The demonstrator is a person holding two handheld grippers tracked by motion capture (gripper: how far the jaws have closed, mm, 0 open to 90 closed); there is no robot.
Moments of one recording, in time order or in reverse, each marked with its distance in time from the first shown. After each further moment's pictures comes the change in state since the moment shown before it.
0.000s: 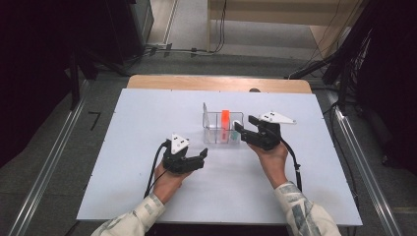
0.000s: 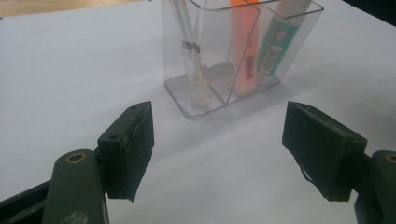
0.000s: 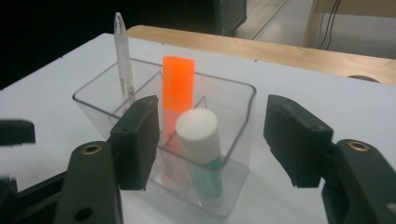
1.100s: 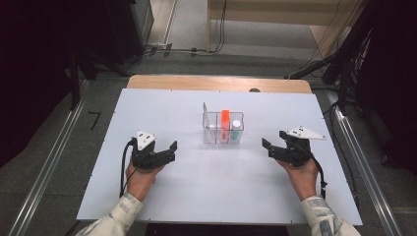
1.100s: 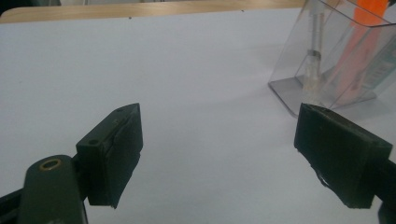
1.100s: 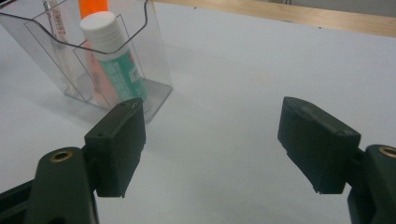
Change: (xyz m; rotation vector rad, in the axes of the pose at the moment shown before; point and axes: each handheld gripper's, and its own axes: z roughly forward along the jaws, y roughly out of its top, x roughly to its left) left arm 0.065 -0.008 -0.038 -0.034 0.188 -0.084; right arm -0.047 -0.038 -0.056 0.105 -0.123 0.001
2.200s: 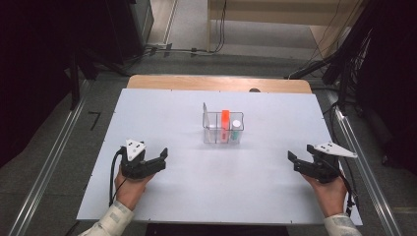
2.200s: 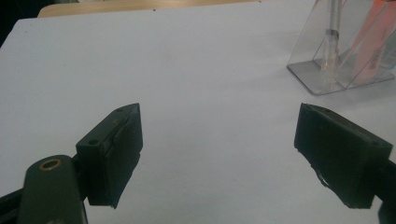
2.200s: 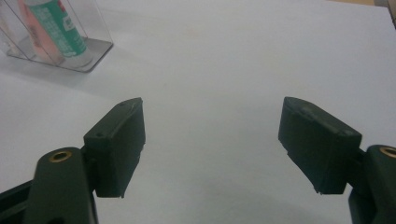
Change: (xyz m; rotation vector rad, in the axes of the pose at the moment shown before) left arm 0.009 -0.017 -0.027 0.004 0.047 0.018; right arm -0.037 -0.037 -0.054 0.039 -0.128 0.037
